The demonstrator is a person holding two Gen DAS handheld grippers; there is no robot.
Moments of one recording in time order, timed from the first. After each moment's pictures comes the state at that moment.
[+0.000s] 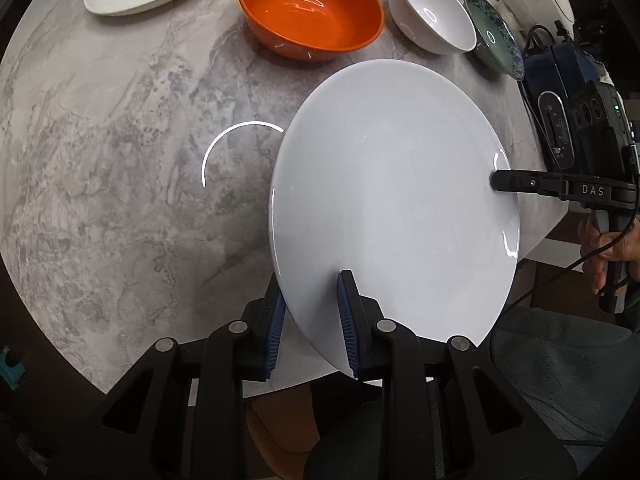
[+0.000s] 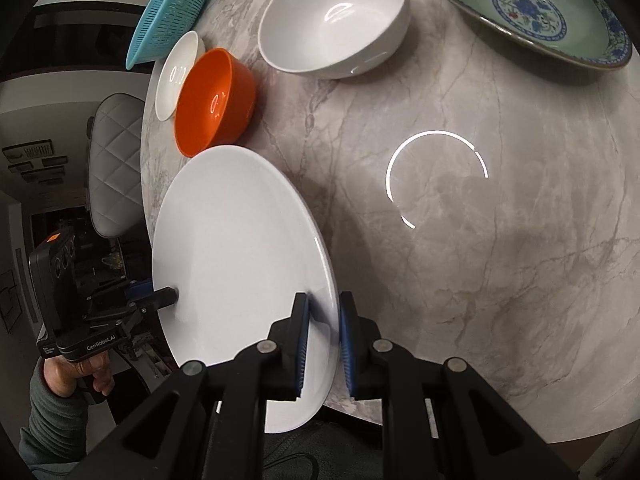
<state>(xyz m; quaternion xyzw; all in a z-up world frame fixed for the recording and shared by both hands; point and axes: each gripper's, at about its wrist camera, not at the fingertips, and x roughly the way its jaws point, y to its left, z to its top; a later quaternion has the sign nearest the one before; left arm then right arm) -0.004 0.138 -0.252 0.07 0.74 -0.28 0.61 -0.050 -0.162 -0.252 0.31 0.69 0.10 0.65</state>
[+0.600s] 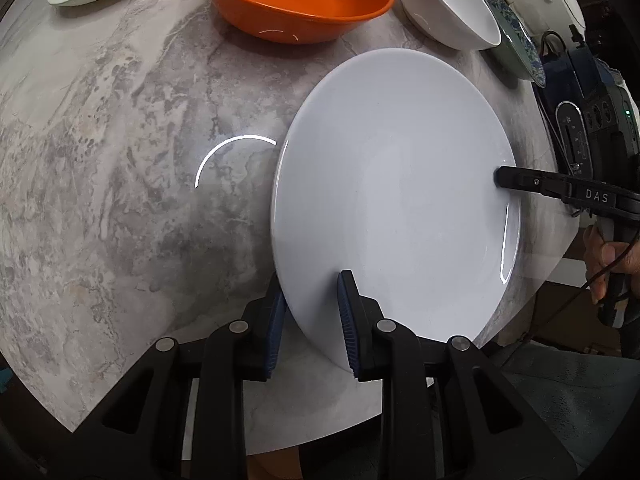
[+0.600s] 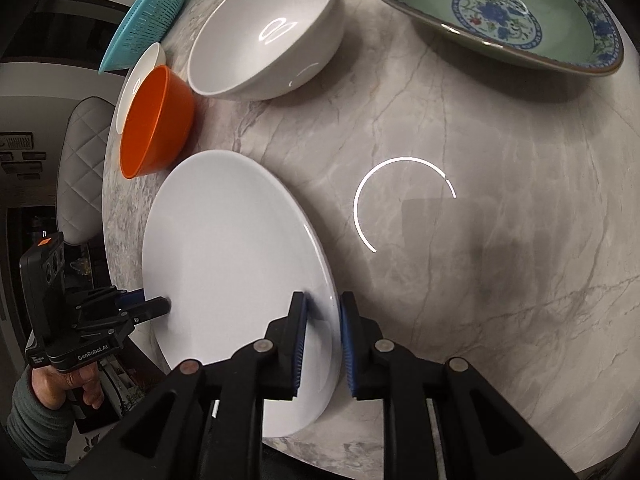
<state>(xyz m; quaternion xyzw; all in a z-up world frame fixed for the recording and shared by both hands) -0.008 0.112 -0.317 0.06 0.72 -0.27 0.64 -0.046 -0.185 -0.284 0.26 0.67 0.07 0.69</state>
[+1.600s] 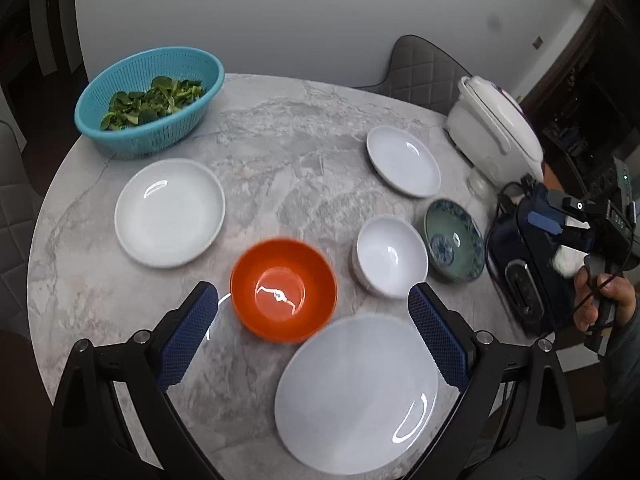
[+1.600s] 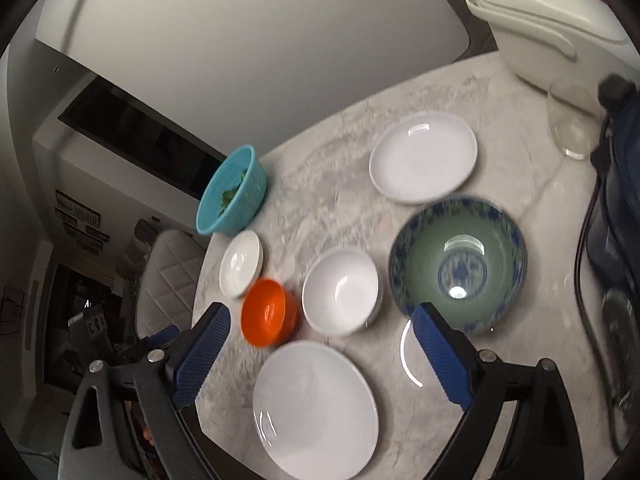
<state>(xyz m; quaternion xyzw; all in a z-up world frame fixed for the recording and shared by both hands) 0.115 0.095 -0.128 -0.01 0.52 -0.27 0.81 -0.019 -0.289 -0.110 0.32 0.43 0.07 0.84</state>
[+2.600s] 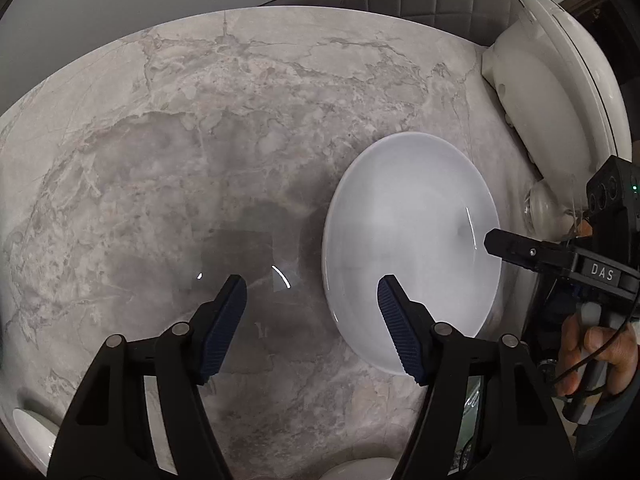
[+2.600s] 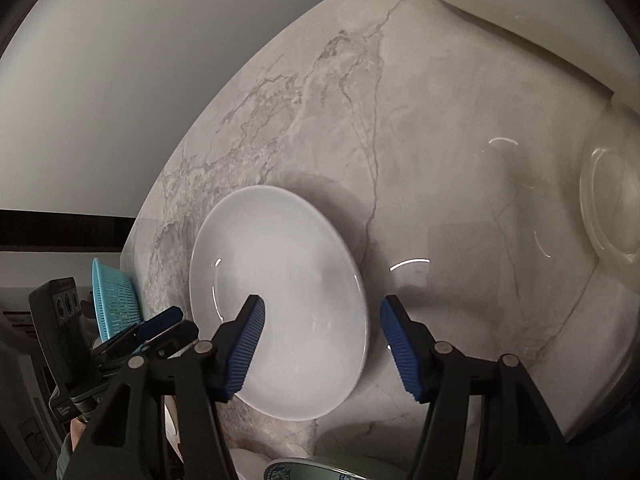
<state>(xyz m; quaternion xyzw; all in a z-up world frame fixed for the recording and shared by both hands) 0.366 -0.191 -0.297 0.10 0.66 -0.33 0.67 0.175 -0.442 -0.262 0.42 0.55 -0.07 0.72</state>
